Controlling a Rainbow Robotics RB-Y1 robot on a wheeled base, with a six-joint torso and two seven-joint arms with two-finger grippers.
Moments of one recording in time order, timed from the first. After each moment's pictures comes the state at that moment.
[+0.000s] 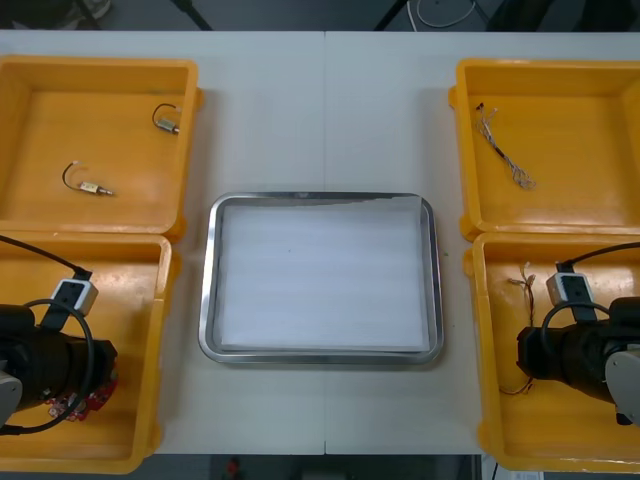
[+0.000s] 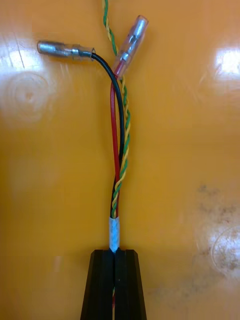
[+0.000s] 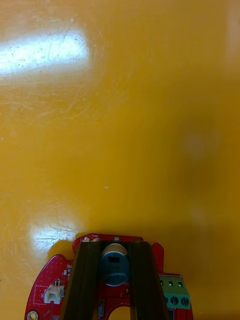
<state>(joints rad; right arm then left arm) 0.21 -0.51 0.00 -2.16 -0.42 1.36 1.32 0.27 0.80 -0.10 -2.21 0.51 1.26 -1.23</state>
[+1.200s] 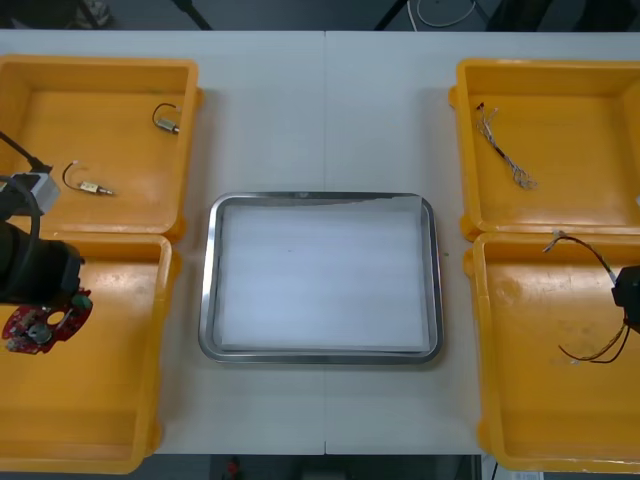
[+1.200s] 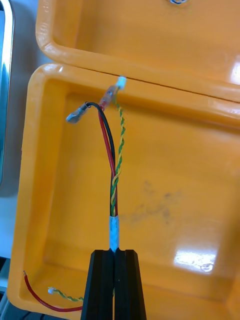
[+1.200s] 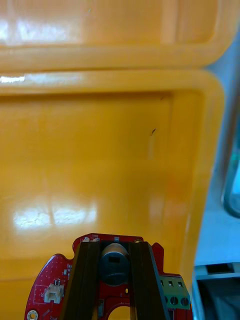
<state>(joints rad) -0.03 -0.75 -0.38 -2.49 -0.96 1.92 1.32 -0.17 0.80 0.15 -2.32 0.89 1.91 -1.06</state>
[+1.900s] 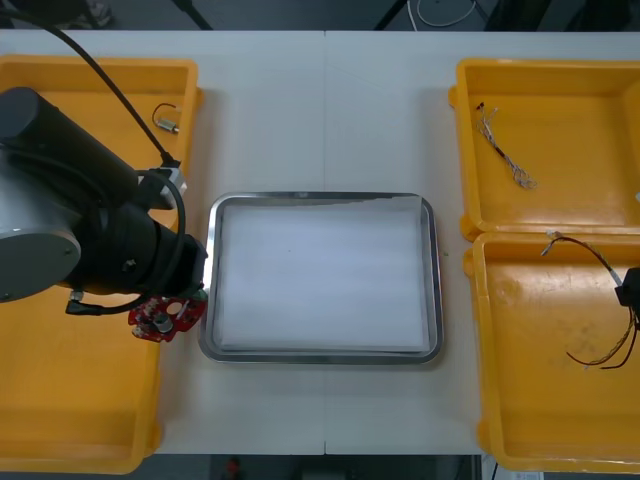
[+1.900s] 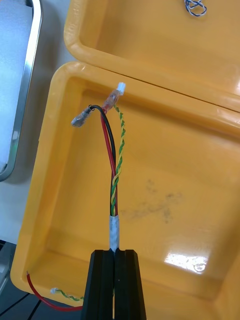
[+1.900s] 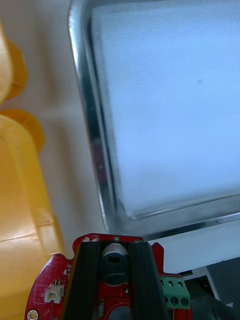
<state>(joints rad) -0.04 -0.81 -0.39 -2.52 -1.05 1.92 1.32 -0.46 0.80 -0.34 -2.32 0.86 1.78 -0.73</state>
